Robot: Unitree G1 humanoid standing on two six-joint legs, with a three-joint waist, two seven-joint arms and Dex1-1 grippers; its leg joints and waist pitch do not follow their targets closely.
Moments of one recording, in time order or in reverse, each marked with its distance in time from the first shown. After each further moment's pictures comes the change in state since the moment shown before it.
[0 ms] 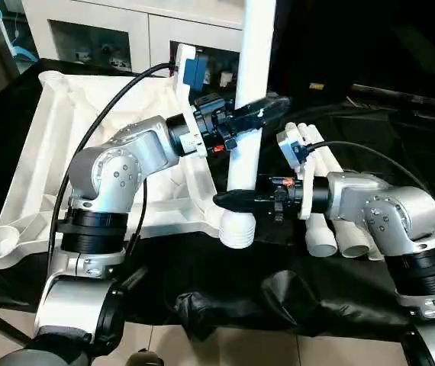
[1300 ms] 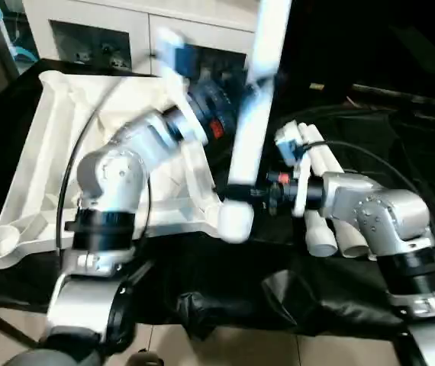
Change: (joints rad) left arm -0.040 -0.047 0.213 0.096 -0.049 -0.255 0.080; right arm -0.005 0.086 -0.062 0.104 -0.048 -0.193 -0.082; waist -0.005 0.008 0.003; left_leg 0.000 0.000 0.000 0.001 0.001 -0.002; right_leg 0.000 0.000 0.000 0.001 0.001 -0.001
